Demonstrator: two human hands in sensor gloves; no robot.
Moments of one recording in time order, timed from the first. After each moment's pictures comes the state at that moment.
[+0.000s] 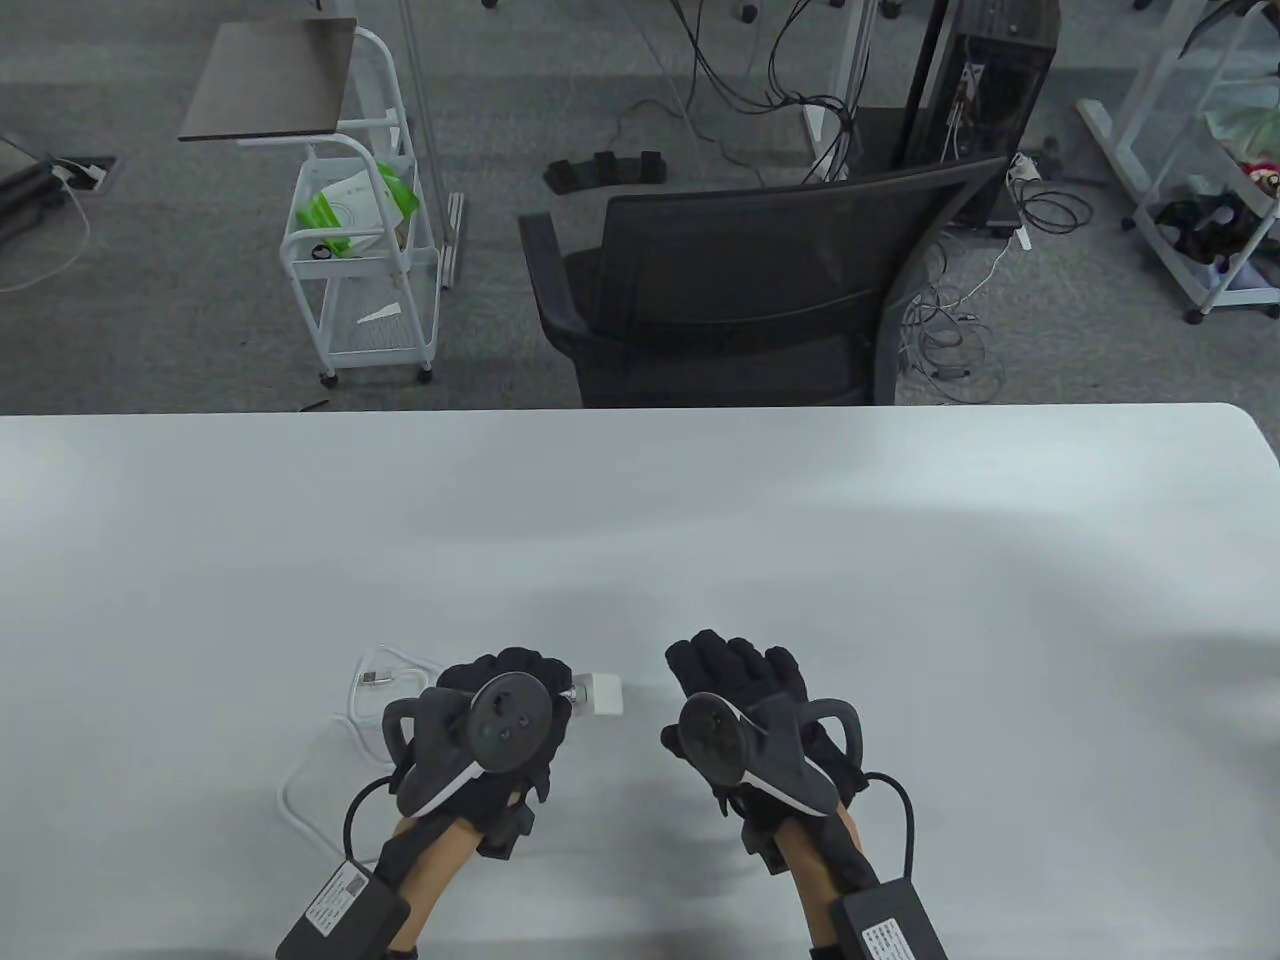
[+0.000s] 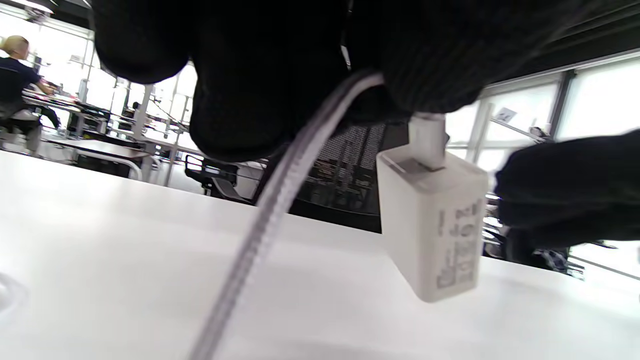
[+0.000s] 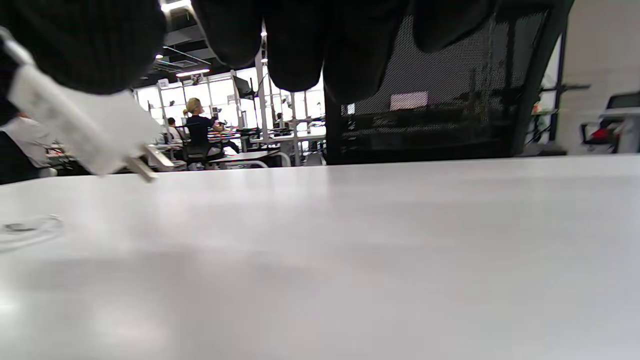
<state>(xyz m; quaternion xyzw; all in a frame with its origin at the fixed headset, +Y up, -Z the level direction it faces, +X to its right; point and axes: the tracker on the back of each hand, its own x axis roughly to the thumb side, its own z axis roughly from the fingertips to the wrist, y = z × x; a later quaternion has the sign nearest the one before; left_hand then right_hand) -0.142 -0.679 -0.275 0.08 -0.11 0.14 0.98 0.071 -0.704 -0.282 0.15 -0.04 0.99 0.06</state>
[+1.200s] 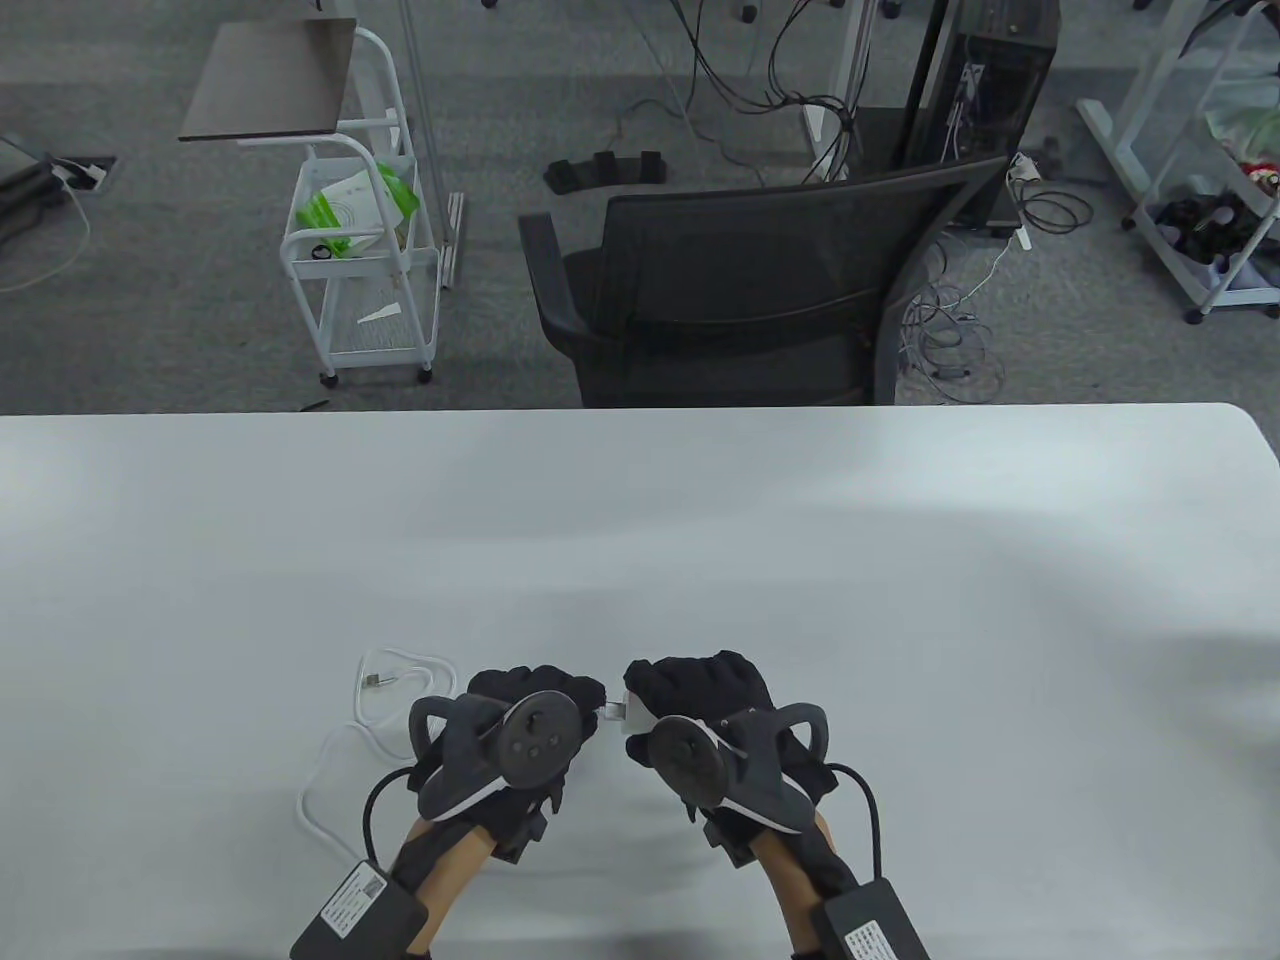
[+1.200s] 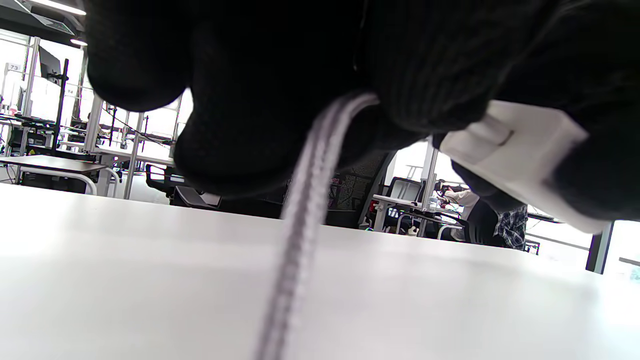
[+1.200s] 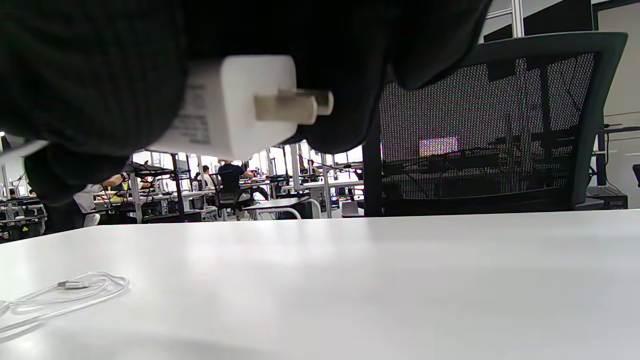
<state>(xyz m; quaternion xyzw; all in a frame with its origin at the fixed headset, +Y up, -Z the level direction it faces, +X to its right) -0.127 -0.676 -0.274 0.10 -0.15 0.11 0.98 0.051 -0.687 -0.271 0.19 -0.13 0.97 0.07</state>
